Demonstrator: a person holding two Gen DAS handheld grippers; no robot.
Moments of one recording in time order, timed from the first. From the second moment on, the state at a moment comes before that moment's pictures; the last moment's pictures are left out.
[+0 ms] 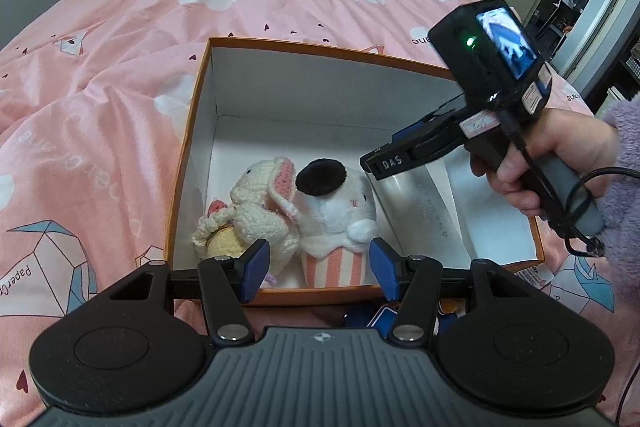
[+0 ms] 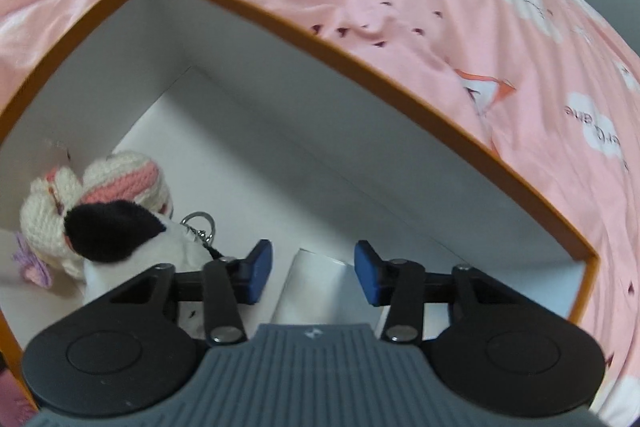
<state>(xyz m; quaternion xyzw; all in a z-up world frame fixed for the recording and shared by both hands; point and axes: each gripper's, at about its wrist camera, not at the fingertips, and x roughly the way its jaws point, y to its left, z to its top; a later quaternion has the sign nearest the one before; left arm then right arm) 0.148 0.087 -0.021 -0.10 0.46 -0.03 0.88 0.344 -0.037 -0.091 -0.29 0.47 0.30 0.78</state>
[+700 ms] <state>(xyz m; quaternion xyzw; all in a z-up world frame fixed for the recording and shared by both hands) 0.149 0.085 -0.020 -0.09 0.46 -0.03 0.88 0.341 -0.034 -0.113 -0.51 0.39 0.30 0.71</state>
